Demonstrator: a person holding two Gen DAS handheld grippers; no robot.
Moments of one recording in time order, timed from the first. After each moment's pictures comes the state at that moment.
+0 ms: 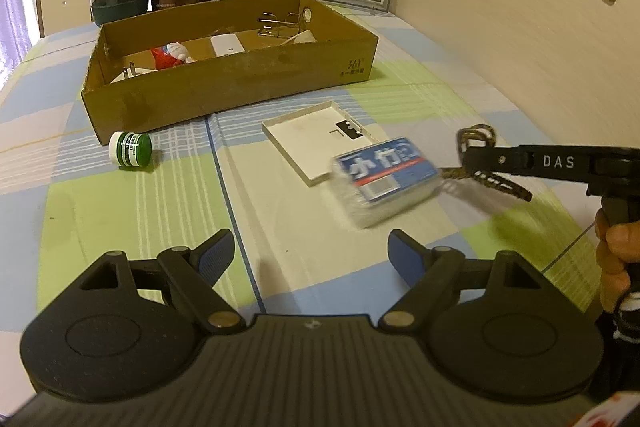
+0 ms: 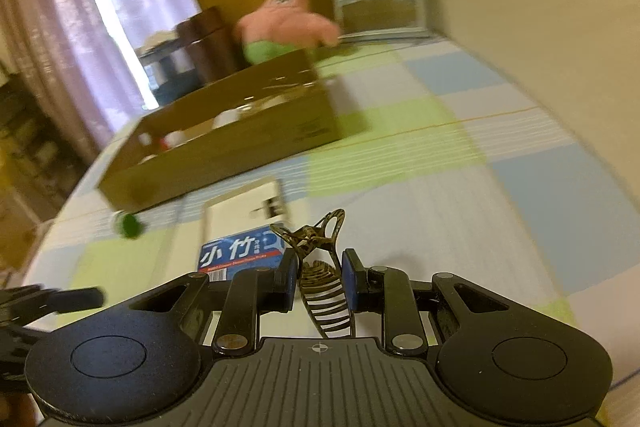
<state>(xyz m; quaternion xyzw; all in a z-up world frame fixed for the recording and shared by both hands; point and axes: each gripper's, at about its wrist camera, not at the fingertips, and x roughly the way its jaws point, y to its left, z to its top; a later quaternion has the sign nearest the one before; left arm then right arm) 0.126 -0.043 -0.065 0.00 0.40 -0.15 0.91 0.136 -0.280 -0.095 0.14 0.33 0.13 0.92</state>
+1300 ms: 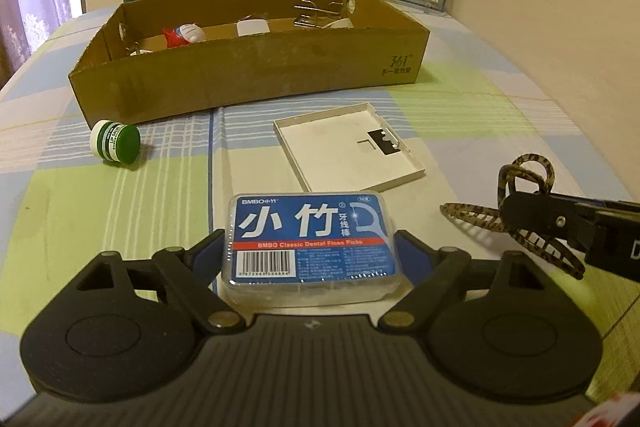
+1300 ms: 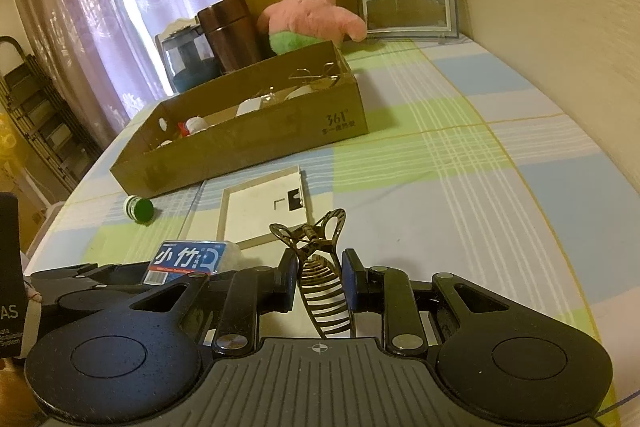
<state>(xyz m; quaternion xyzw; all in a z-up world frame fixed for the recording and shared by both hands) 0.172 -0.080 -0.099 -0.01 0.40 -0.06 0.92 0.139 -0.269 -0.098 0.12 0.33 0.15 0.92</state>
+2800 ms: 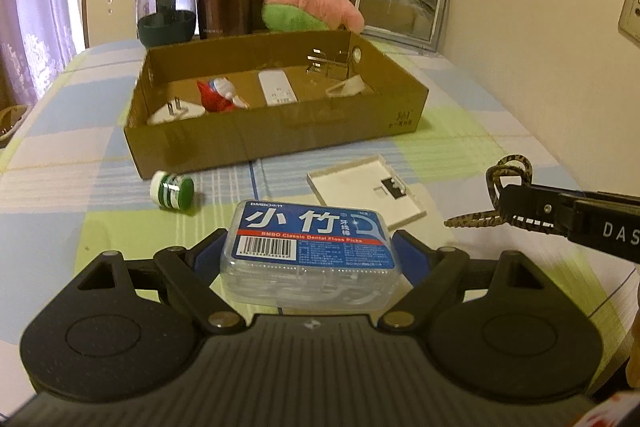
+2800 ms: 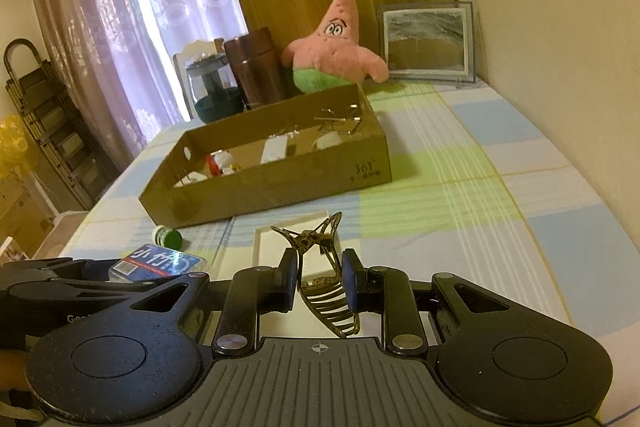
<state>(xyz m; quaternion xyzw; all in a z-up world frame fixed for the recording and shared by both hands) 0.151 -0.039 -0.040 -0.02 0.36 -0.07 0.93 0.130 -0.252 -0.057 0.10 0.29 0.16 0.94</state>
